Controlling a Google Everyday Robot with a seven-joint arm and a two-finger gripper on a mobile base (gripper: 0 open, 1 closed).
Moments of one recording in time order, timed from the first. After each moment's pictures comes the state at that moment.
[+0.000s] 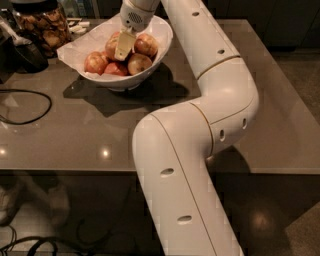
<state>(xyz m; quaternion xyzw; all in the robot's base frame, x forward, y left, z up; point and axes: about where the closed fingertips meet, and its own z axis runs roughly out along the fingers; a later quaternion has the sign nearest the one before) 0.759 0.095 0.930 -0.65 0.71 0.10 0.24</state>
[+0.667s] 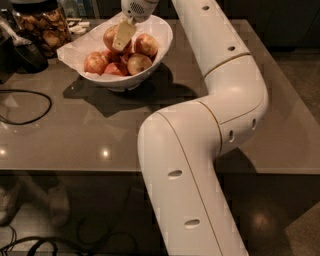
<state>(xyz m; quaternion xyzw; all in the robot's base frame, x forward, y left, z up) 0.763 0.095 0.962 -0.64 0.70 0.10 0.29</state>
